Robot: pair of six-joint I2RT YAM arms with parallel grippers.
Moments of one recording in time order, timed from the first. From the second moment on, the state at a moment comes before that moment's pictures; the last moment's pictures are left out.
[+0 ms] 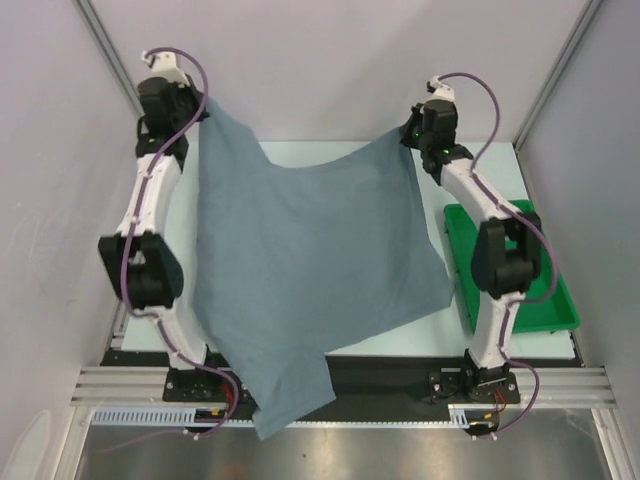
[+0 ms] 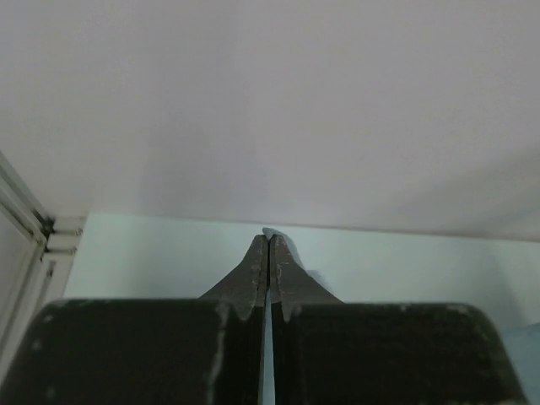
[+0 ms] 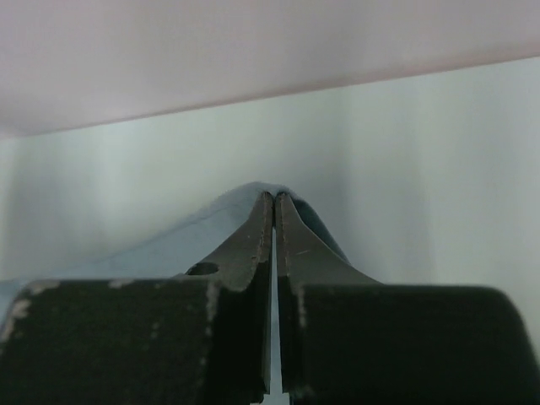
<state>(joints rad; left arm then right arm) 0.06 1.80 1.84 -0.06 0.13 -0.17 0.22 1.92 1.71 -0.05 0.06 0.39</state>
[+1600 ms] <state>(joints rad) 0.08 2.18 2.06 -0.14 0.27 -0.28 0.13 2.60 2.35 -0.17 -0.07 0.41</state>
